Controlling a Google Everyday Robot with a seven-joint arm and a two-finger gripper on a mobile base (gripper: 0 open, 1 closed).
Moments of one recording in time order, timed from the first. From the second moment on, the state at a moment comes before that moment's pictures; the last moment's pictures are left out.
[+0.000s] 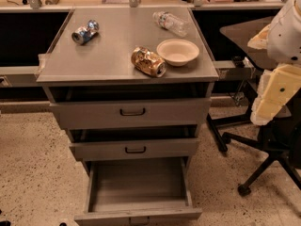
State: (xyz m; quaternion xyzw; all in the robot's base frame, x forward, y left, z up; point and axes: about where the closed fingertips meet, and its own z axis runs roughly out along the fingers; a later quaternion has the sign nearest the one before) arm 0.438 -0.216 0.977 -0.60 0.78 -0.04 0.16
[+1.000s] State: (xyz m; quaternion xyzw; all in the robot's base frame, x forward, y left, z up) arm 0.456 -0.214 0.884 -0.64 0.76 0.00 0.11
